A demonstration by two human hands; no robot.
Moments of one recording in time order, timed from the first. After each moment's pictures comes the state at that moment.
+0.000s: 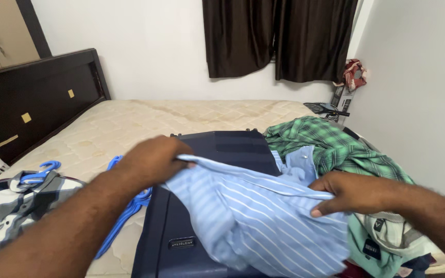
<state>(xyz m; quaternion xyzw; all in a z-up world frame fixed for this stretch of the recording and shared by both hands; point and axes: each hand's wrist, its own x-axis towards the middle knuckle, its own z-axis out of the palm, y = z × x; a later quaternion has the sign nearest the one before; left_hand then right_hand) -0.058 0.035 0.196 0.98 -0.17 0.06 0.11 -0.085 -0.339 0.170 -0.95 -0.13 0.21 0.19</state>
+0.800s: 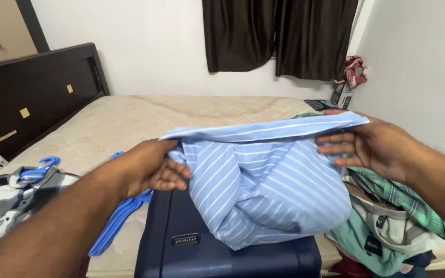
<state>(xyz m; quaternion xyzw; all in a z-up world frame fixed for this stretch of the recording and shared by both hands) -0.017 0.070 0.155 0.73 0.00 -0.20 0.66 -0.073 -0.341 0.216 -0.75 0.06 -0.03 0.66</state>
